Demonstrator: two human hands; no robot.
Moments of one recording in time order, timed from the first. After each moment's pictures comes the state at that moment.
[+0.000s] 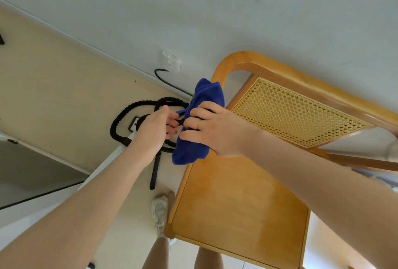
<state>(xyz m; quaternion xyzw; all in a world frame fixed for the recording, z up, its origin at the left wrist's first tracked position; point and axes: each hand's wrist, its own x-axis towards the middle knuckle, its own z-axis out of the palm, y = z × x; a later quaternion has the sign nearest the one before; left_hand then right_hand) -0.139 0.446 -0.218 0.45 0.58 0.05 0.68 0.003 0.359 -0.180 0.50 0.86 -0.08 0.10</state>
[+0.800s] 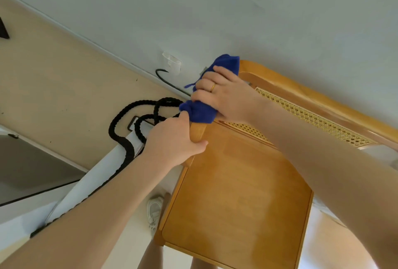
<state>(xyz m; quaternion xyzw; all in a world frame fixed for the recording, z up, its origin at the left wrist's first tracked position) -0.101 0.426 -0.188 0.87 0.41 -0.10 0.26 0.081 0.407 -0.190 0.55 0.83 -0.03 0.08</state>
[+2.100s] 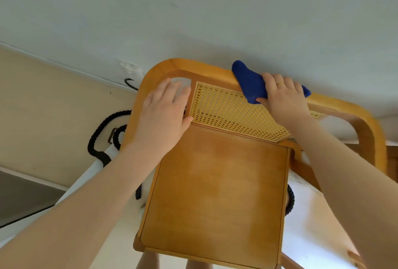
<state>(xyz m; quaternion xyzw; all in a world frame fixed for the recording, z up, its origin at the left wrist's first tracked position) -0.007 0.389 -0.155 0.94 0.31 -0.04 0.14 0.226 0.247 -0.190 0.87 0.49 -0.03 0.07</state>
